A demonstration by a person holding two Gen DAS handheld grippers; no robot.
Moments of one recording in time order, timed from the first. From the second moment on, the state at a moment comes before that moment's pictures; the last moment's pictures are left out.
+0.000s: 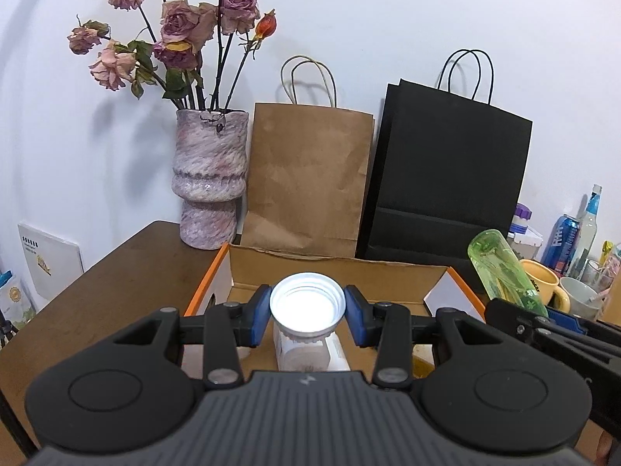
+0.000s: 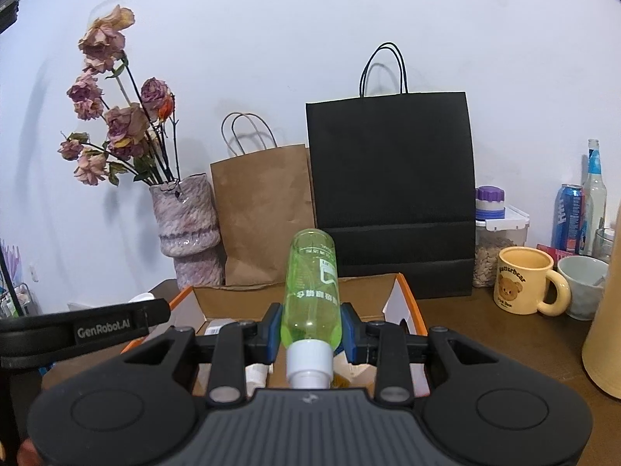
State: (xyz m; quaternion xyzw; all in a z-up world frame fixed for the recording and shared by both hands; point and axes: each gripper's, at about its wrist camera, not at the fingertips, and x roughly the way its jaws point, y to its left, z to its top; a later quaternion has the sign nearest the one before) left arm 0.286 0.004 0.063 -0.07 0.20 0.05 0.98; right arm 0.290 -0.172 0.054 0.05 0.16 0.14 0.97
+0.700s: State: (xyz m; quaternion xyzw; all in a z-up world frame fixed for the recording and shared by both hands) left arm 0.363 0.014 0.053 -0.06 0.20 0.06 0.98; right arm 0.373 -0.148 0.044 0.03 0.18 0.16 0.97
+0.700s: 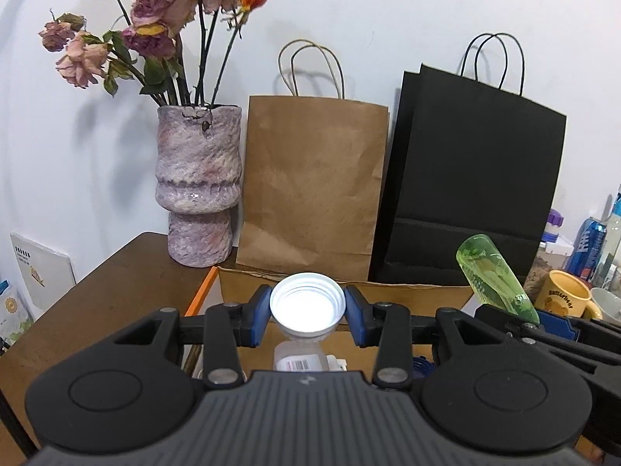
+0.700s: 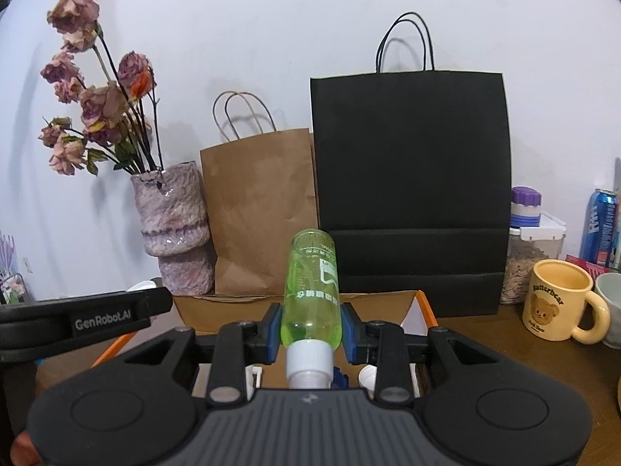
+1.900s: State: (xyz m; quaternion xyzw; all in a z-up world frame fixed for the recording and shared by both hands) left arm 0.404 0.022 0.024 -0.02 0.23 0.06 0.97; right arm 0.416 -0.152 0.007 0.00 0.23 0.12 0.96
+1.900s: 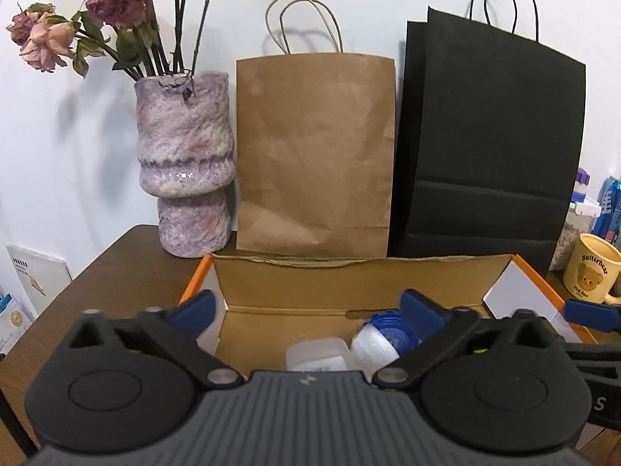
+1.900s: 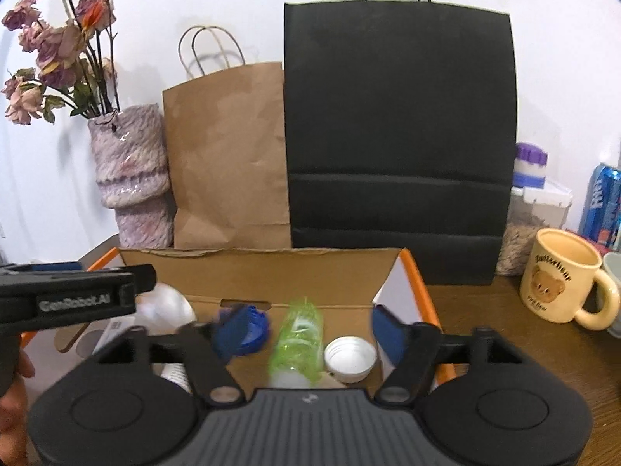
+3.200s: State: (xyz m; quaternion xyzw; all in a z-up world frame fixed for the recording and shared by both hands) left arm 0.337 0.035 0.044 -0.04 0.21 0.07 0.97; right arm 0.348 -0.161 0.028 -0.03 0.19 0.12 0.97
